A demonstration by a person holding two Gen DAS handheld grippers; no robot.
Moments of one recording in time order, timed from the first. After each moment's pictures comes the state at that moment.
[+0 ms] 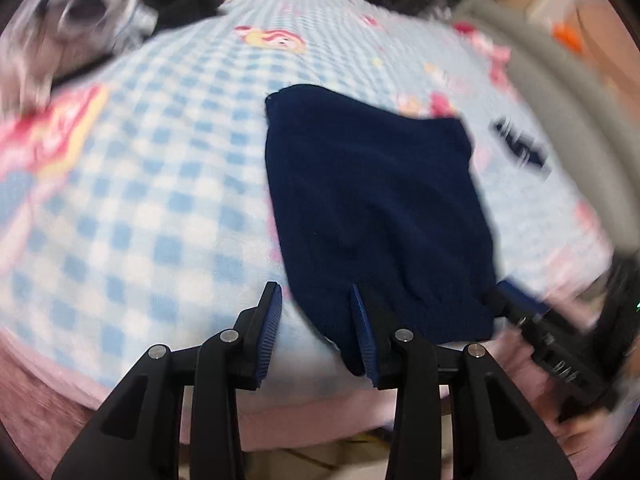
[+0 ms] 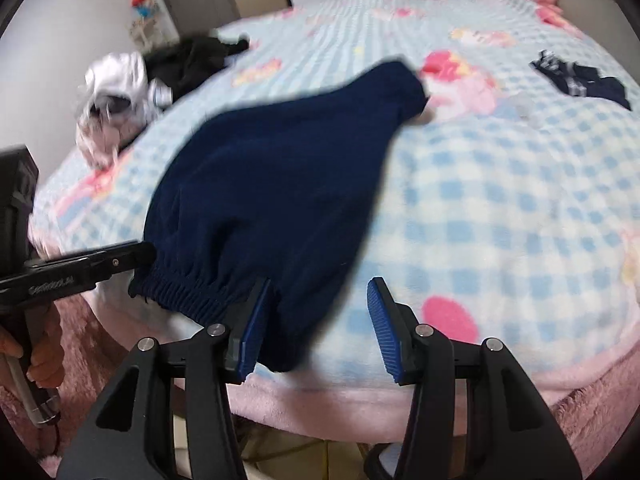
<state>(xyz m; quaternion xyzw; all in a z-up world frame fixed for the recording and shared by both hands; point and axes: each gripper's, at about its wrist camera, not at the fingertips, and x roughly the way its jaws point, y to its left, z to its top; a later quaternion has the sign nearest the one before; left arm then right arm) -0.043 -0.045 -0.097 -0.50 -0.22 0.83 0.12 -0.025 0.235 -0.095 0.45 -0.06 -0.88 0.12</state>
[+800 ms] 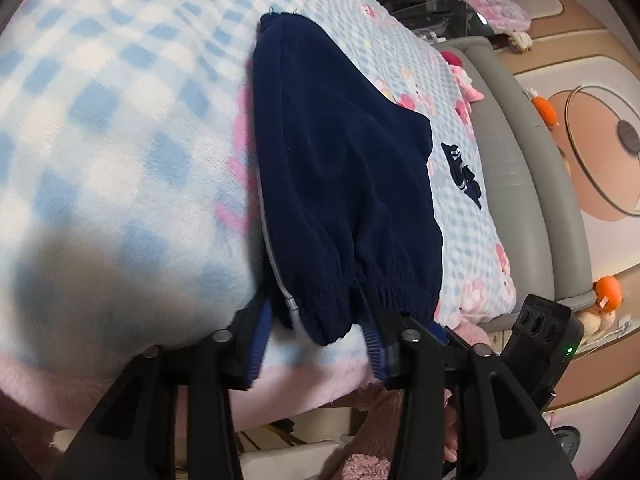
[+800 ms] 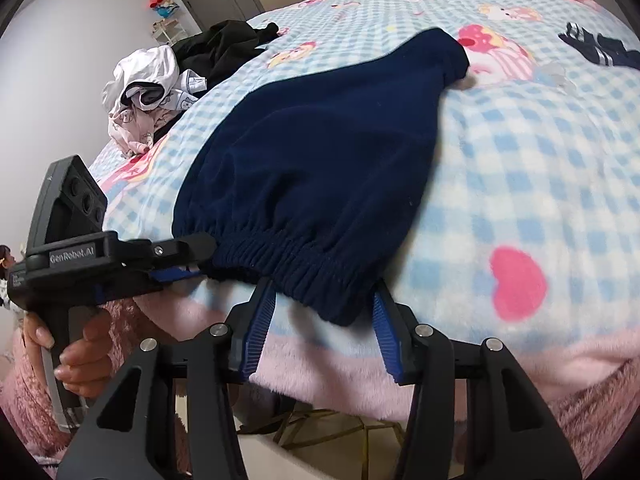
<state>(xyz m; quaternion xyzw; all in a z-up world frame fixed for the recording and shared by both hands) -0.044 -0.038 -0.149 -0.51 -0.36 0.75 0.20 -0.023 0.209 -0.112 0.48 -0.09 -0.85 0.18</state>
